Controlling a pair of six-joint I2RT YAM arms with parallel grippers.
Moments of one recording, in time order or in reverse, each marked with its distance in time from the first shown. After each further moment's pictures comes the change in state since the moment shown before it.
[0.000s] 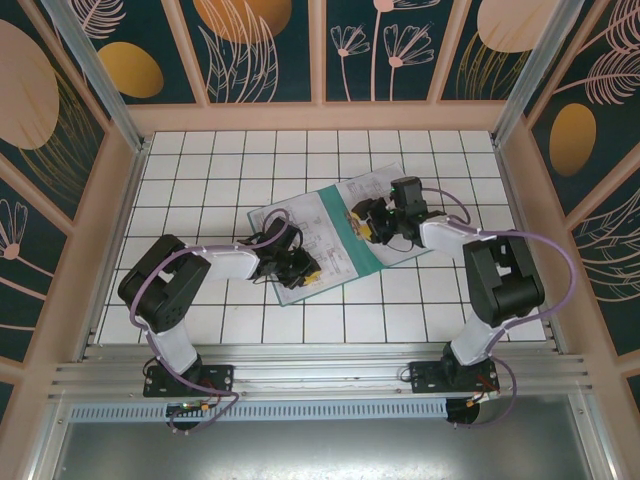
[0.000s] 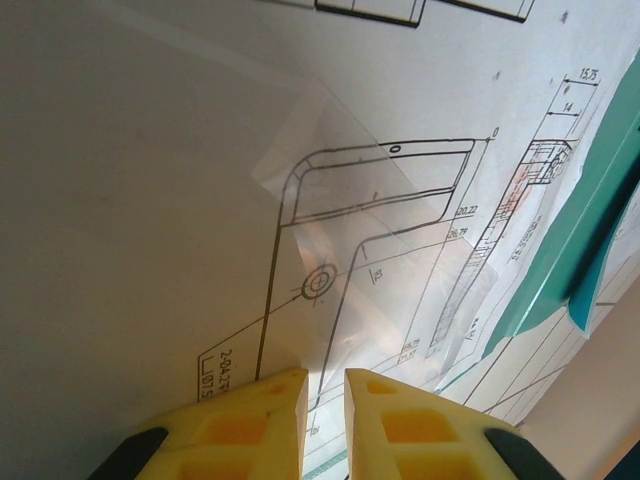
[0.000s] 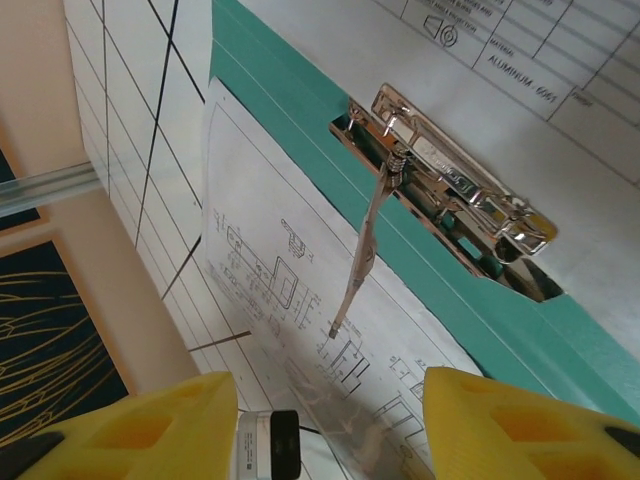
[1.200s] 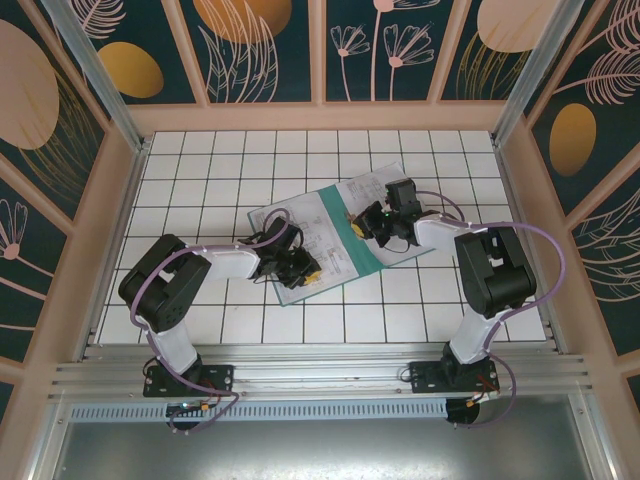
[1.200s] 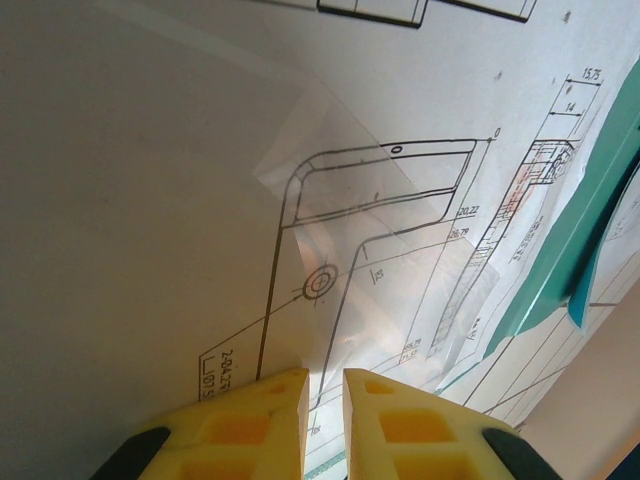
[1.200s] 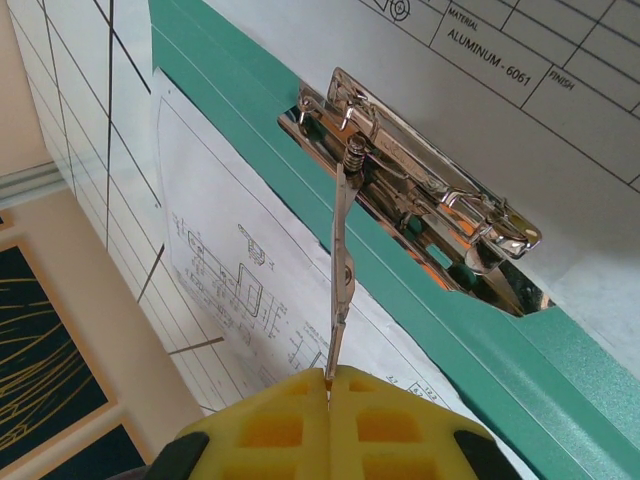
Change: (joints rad) left arm -0.001 0.003 0.007 -0.009 -0.002 0.000; right arm 0.009 0.056 0.015 -0.015 0.000 -0.005
